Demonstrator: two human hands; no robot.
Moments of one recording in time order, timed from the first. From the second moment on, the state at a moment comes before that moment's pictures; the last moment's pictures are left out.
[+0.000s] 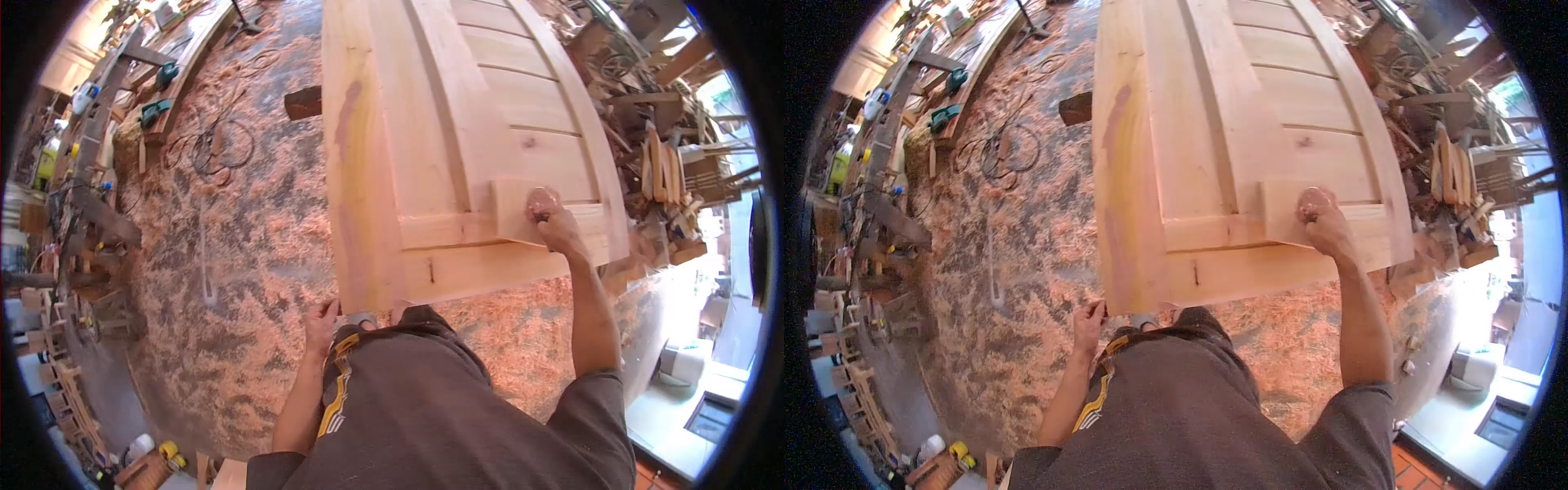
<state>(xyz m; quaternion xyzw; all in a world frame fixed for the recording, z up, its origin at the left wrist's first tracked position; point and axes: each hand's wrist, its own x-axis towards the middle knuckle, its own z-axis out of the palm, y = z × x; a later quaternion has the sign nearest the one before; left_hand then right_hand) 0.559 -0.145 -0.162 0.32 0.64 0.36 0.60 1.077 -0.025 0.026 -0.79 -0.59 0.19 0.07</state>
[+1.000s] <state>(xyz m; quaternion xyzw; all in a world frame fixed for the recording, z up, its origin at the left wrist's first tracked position) 0.342 -0.197 -0.287 0.23 0.83 0.13 0.49 0.829 -0.020 0.000 -0.60 -0.76 0.23 -0.06</state>
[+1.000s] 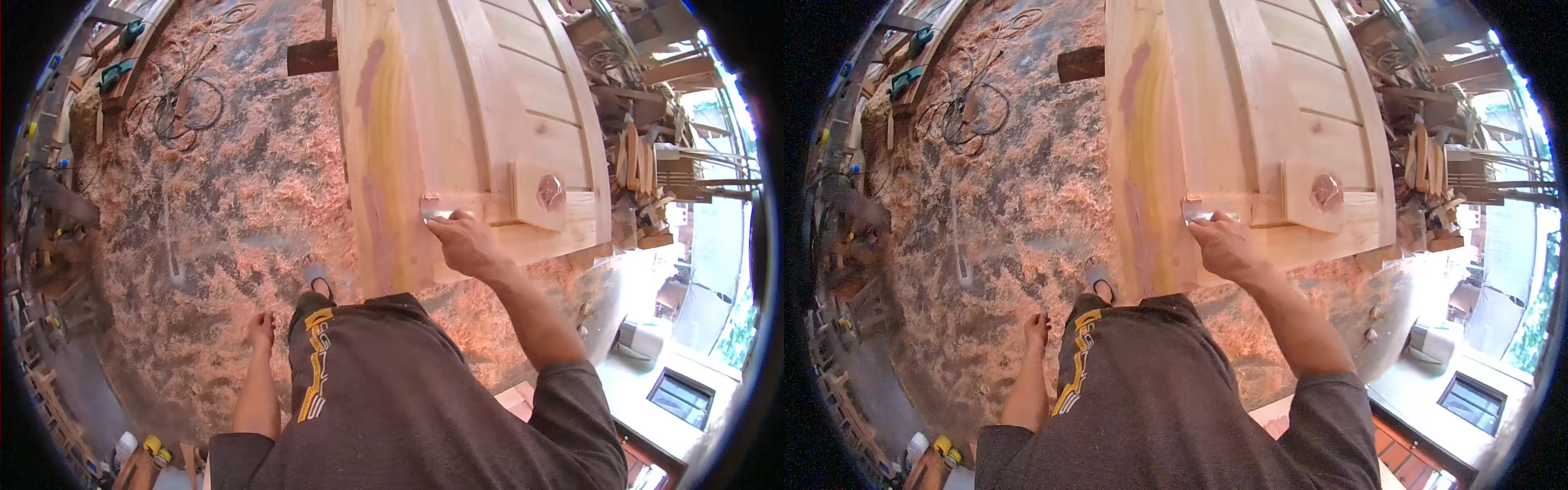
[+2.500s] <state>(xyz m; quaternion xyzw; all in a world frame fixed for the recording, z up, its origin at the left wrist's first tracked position) 0.391 -0.181 -0.318 0.33 0.76 0.22 0.51 0.828 -0.021 0.010 -0.53 -0.80 0.27 -0.11</state>
